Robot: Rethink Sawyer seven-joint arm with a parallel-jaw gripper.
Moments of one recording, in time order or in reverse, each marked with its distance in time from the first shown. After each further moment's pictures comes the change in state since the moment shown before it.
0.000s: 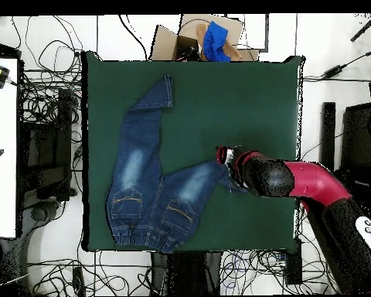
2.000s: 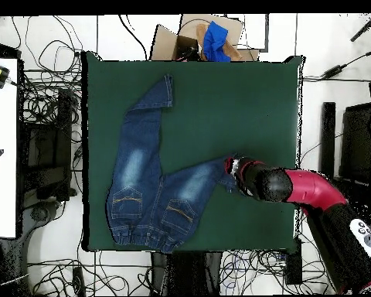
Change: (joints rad) arm 0.041 0.078 -0.149 -0.057 -0.061 0.000 0.012
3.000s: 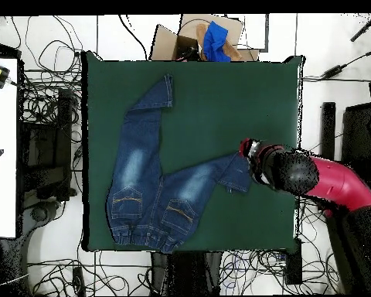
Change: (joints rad) arm 0.049 -0.194 -0.035 -0.019 0.194 0.045 0.032
